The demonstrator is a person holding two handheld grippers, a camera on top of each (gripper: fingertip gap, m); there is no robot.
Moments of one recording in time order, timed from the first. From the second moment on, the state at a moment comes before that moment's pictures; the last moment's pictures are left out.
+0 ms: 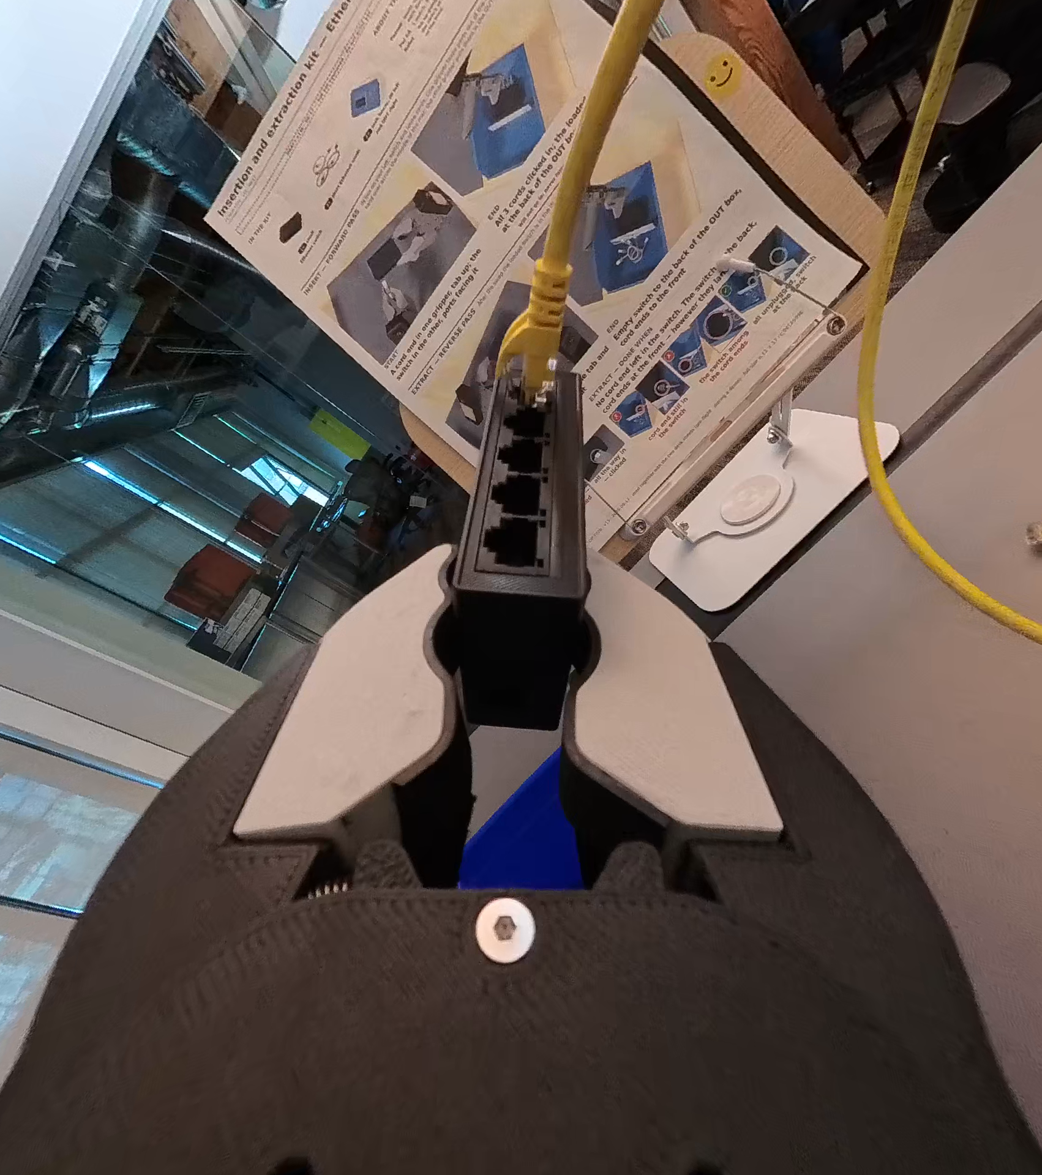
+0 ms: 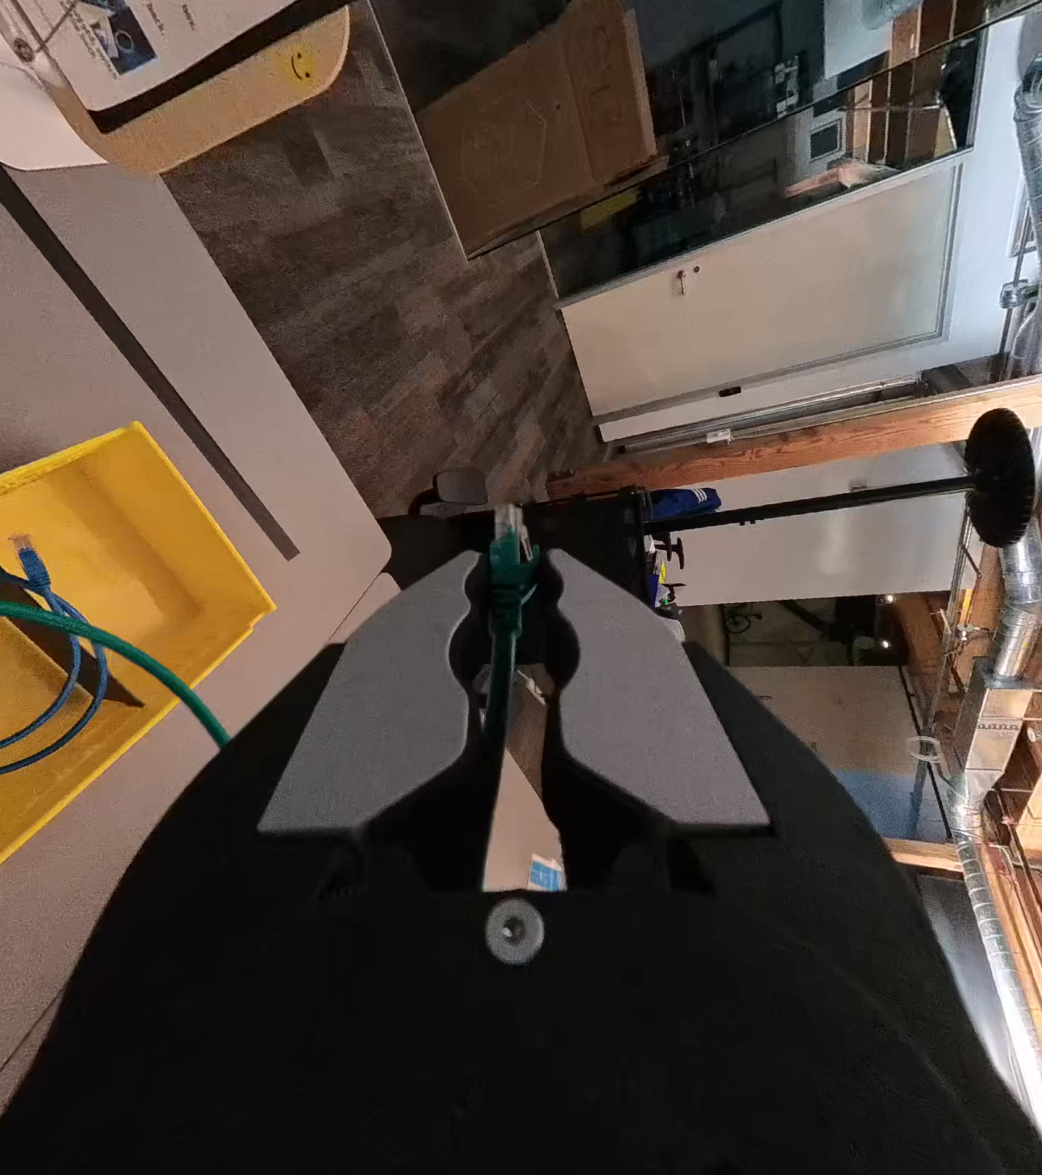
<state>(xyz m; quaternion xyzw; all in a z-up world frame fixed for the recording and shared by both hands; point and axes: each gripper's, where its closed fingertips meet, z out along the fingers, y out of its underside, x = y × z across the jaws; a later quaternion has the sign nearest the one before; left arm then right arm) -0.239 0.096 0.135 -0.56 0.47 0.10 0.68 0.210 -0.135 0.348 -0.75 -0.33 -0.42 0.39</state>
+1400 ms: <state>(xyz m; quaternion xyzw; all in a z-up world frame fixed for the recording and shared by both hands) -0.233 0.098 0.125 -0.57 0.48 0.10 0.66 0.260 -0.091 0.302 -0.77 -0.26 -0.51 0.28</state>
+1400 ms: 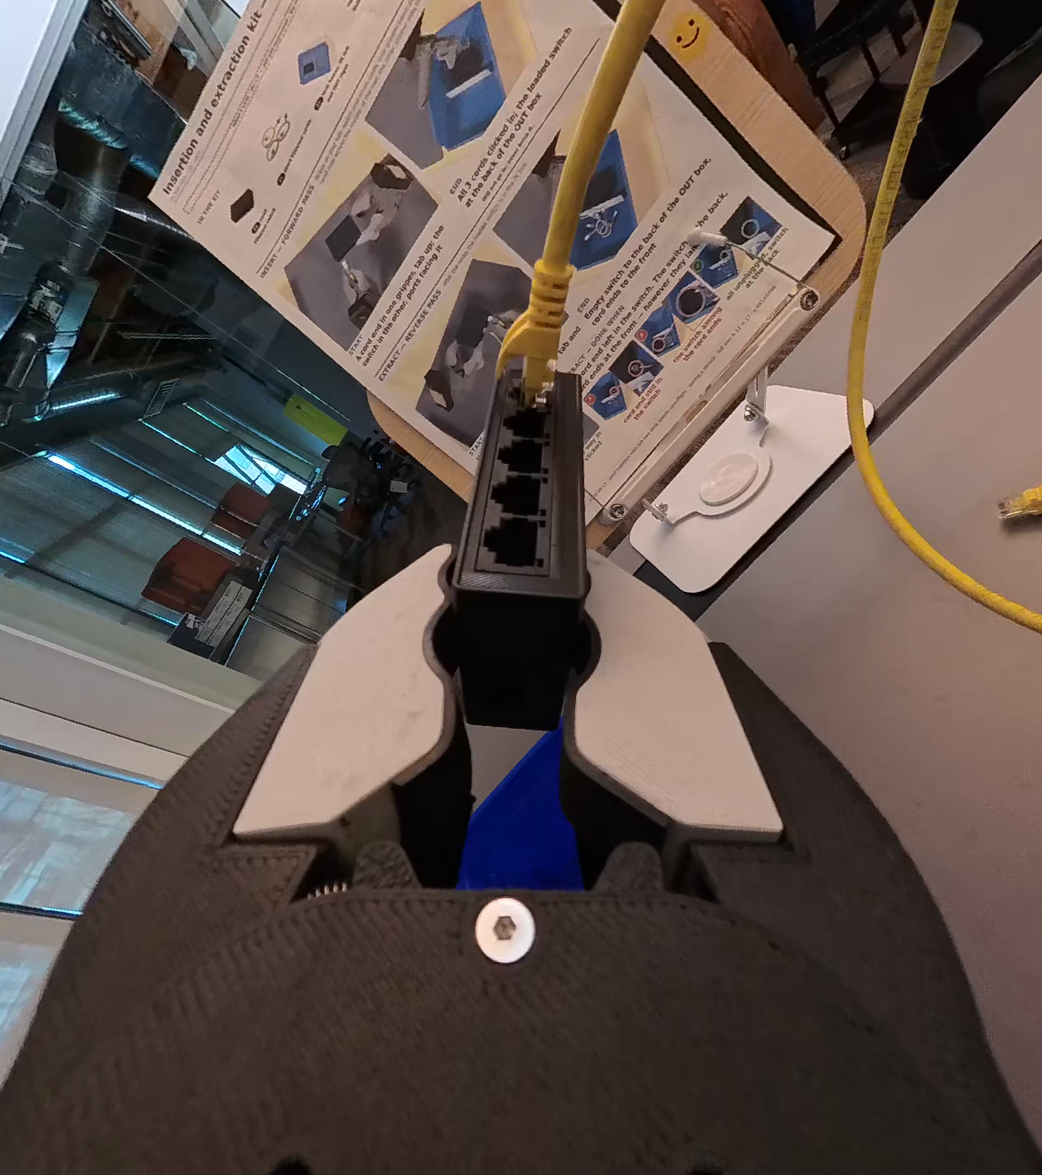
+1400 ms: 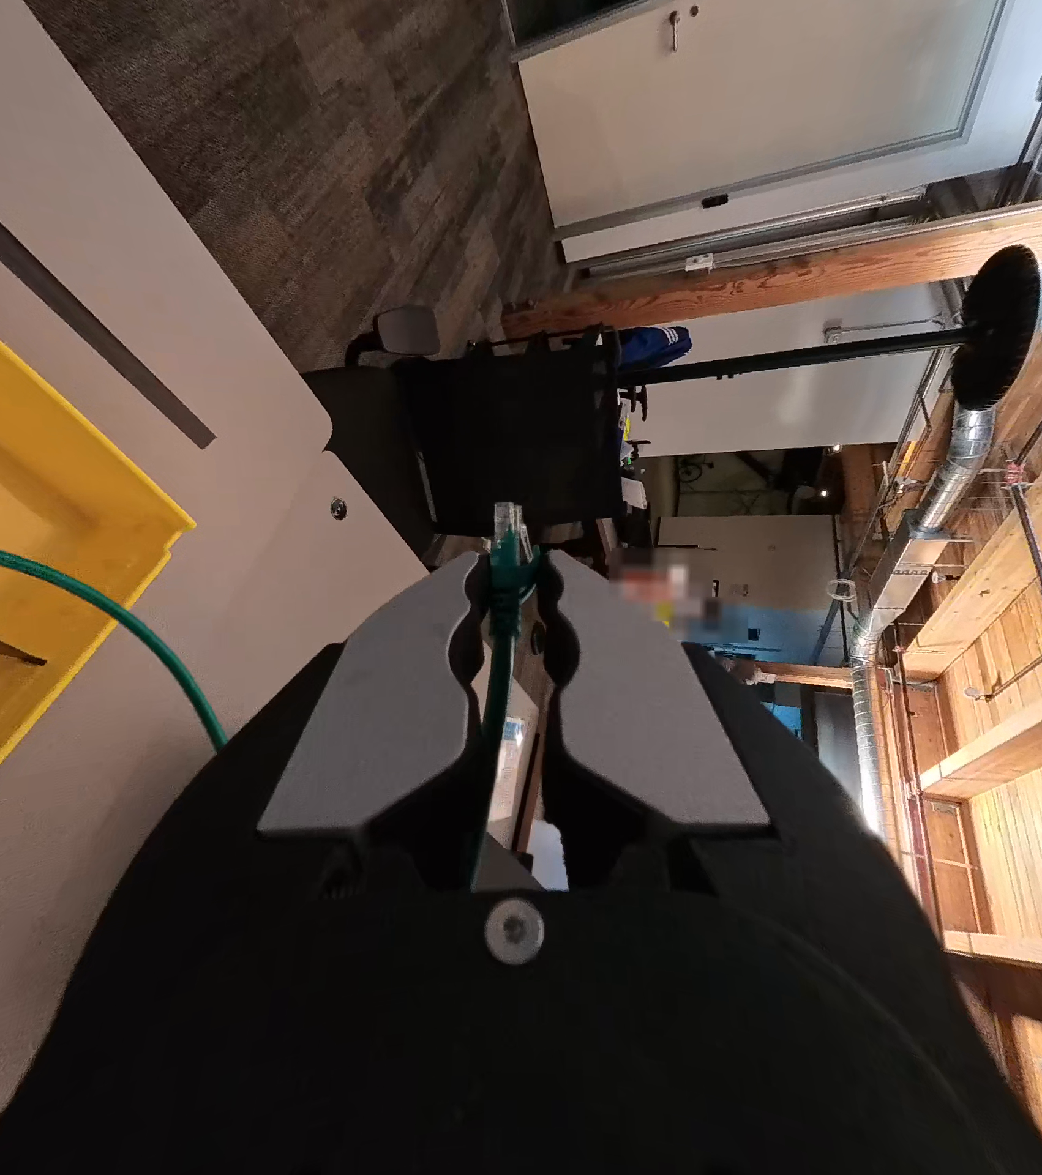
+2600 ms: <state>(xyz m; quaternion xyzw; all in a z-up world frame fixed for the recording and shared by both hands) -0.232 0.095 0.126 -0.57 0.49 0.09 0.66 0.240 -0.106 -0.009 -0.93 -0.11 -0.25 0.24</state>
